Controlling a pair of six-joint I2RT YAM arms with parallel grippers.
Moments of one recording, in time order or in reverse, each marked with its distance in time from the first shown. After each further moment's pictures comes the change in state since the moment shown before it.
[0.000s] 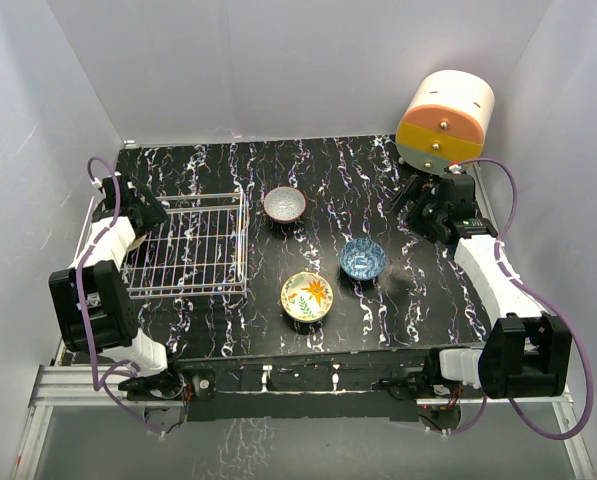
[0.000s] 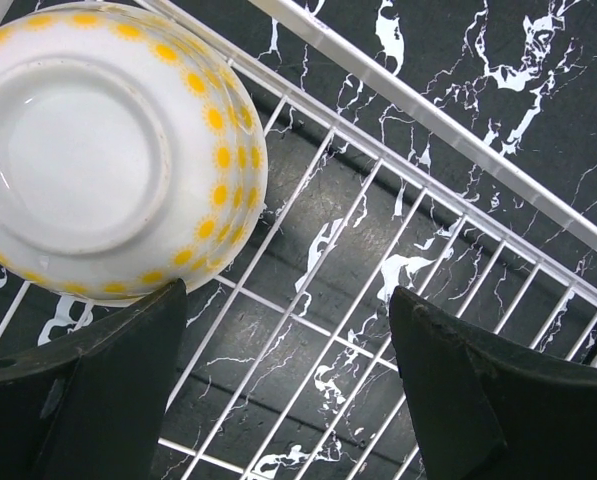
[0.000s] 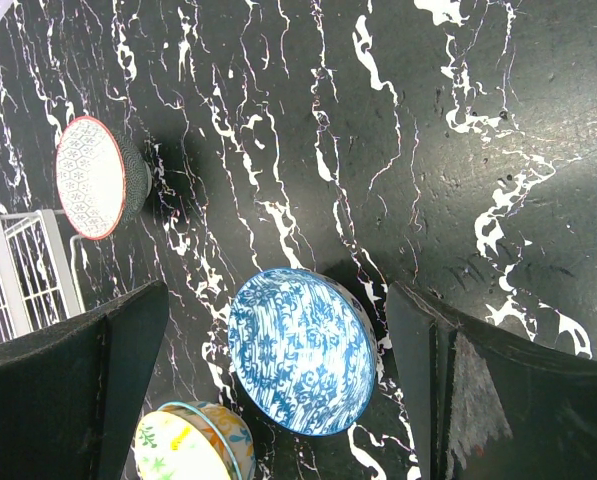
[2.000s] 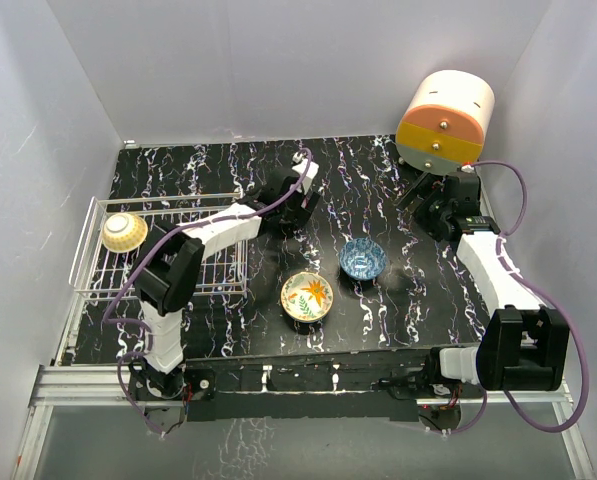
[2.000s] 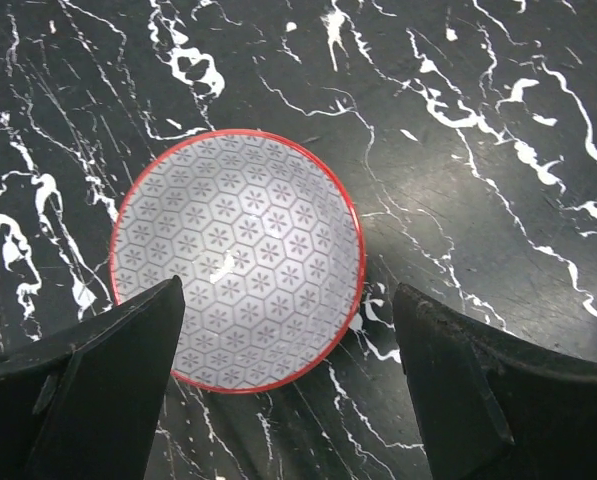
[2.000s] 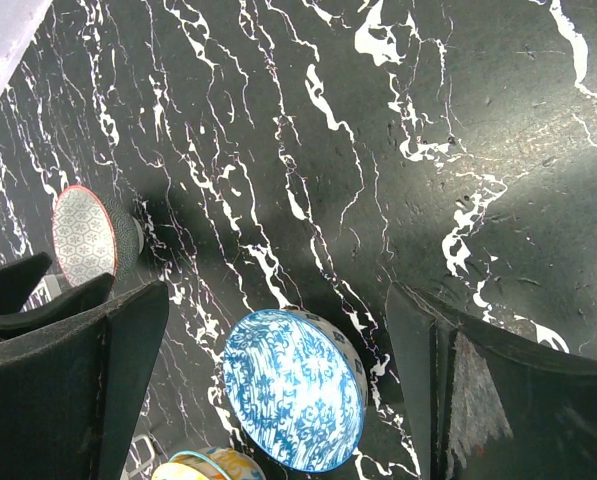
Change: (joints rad) left arm -0.867 0.397 0.344 0.264 -0.106 0.474; right arm -0.041 0.031 0.008 0.024 0.067 0.076
